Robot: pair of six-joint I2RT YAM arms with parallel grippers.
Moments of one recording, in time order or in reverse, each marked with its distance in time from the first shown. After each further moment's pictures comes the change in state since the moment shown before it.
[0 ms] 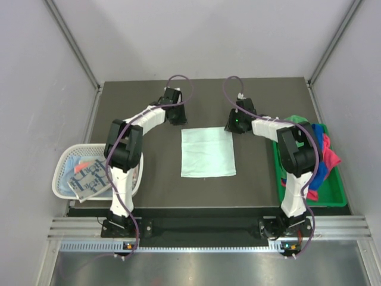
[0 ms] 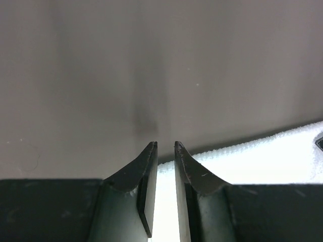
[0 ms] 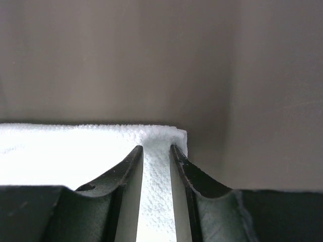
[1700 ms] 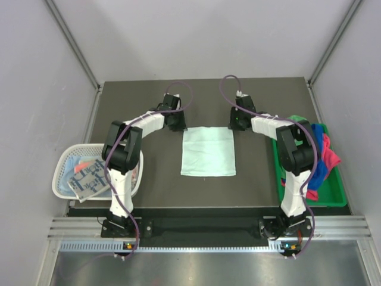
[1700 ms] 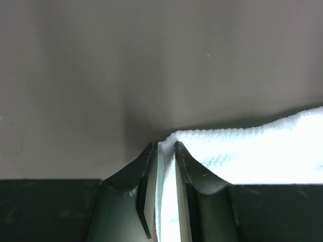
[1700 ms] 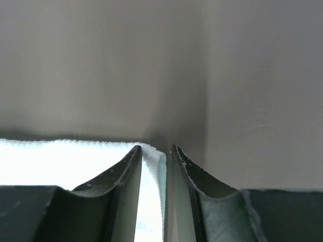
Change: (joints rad) left arm -0.003 -0.039 -0.132 0.058 0.024 -0.006; right arm -0.002 0.027 0.058 -0.042 0.090 -0.130
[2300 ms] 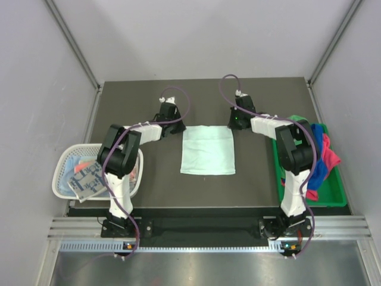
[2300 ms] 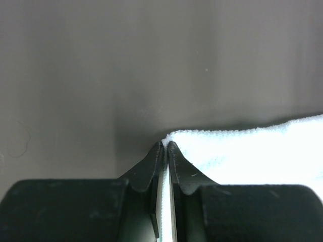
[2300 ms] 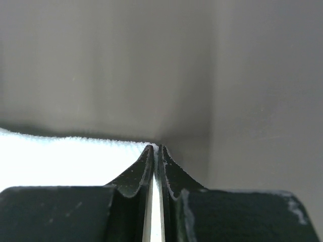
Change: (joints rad) left arm -0.004 -0.081 -0.249 0.378 -0.050 -0.061; right arm 0.000 0.010 -0.002 0.043 -0.043 0.006
